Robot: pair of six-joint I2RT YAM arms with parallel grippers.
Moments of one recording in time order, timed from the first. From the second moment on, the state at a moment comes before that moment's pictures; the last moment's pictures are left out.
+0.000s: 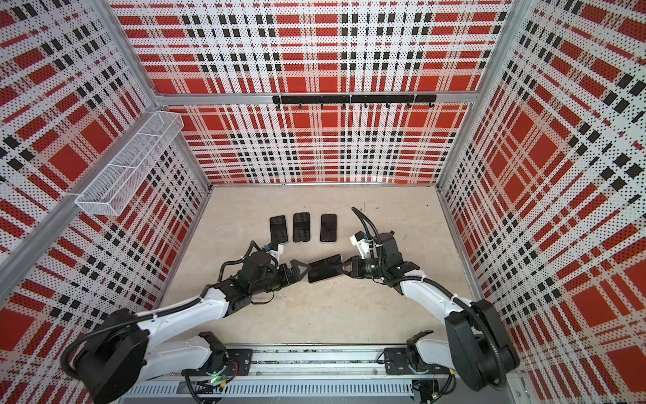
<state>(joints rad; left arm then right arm) -0.62 1.12 0.48 0.11 0.23 -0.91 0.38 1.25 0.62 -0.05 -0.81 0.57</state>
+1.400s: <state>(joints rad) -0.63 1.01 0.54 0.32 0.69 -0.92 0.31 1.21 0.65 0.29 -1.16 0.78</state>
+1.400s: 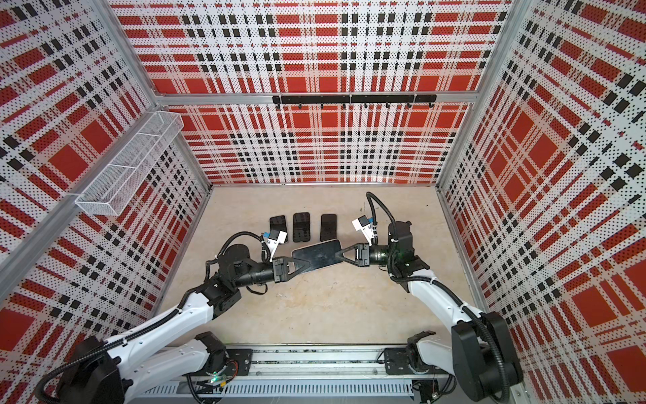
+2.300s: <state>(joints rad) -0.67 1.01 0.54 0.35 0.70 -0.98 0.34 1.32 0.64 0.74 -1.10 1.01</state>
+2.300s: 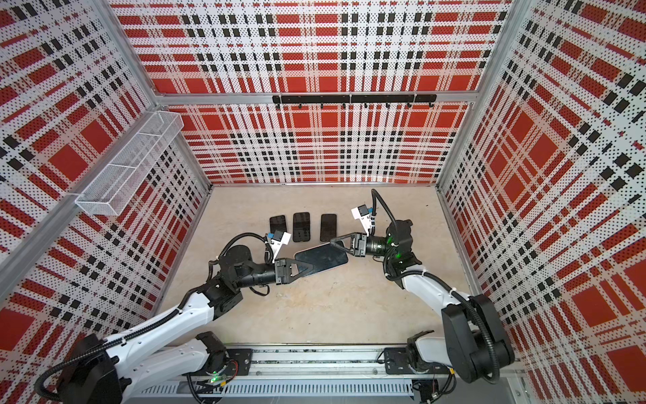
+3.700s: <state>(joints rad) -0.95 1.36 0.78 0.75 0.07 -1.19 0.32 0.96 0.45 0.80 -0.45 1.27</state>
